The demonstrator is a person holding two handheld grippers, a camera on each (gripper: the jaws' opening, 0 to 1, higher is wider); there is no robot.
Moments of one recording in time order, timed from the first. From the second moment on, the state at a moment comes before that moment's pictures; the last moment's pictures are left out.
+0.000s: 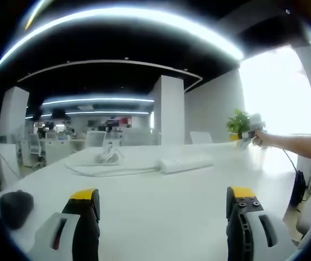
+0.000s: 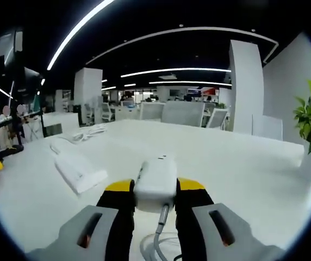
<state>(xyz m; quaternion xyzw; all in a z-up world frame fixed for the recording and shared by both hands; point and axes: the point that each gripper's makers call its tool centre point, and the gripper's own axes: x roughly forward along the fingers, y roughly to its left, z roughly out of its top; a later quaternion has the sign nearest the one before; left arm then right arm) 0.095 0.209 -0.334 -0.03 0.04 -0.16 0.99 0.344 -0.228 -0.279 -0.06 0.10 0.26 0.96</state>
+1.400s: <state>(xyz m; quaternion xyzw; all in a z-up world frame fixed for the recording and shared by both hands) 0.113 0.192 -0.320 -0.03 0.03 -0.19 0.98 0.321 -0.185 -0.277 -0.09 0.12 0.31 0.94</state>
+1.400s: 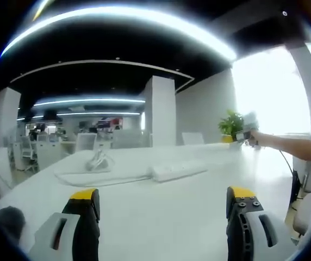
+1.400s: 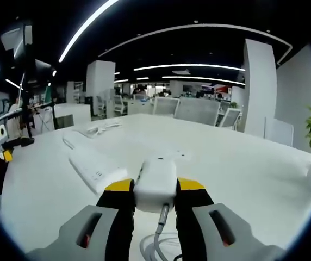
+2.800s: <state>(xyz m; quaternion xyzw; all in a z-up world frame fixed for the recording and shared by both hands) 0.111 0.186 -0.319 -0.02 0.03 -0.20 0.98 0.304 -0.131 -0.270 -0.11 0.11 0.36 0.92</state>
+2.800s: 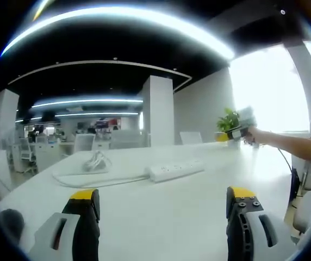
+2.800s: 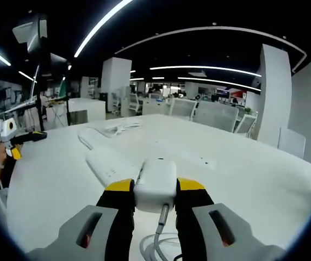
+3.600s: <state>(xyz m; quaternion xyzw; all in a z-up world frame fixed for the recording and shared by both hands) 0.109 0.188 -0.318 -0.02 0.03 -0.20 0.98 0.303 -0.095 -0.270 -0.11 0.11 0.39 0.91</state>
